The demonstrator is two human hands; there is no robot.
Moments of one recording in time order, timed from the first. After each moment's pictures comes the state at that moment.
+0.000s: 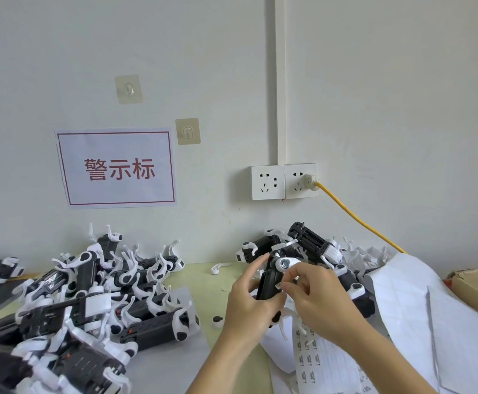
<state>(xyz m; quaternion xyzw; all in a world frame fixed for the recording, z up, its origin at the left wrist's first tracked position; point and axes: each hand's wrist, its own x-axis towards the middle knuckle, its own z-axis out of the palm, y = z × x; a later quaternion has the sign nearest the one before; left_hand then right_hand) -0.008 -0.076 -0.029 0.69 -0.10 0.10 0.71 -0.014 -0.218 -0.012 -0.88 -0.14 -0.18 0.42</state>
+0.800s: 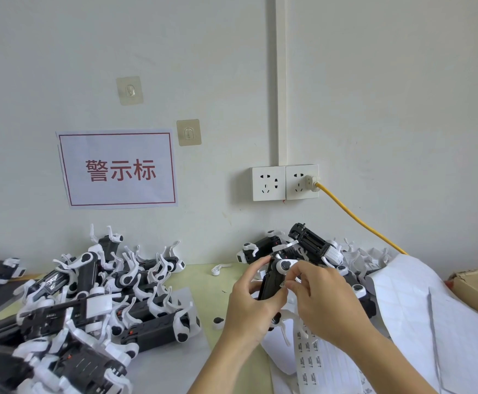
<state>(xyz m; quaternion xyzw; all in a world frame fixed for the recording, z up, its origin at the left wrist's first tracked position) -0.006 -0.076 -0.029 0.68 -0.09 0.10 0.72 -0.021 -0.217 -0.005 -0.91 -0.12 -0.25 0.29</state>
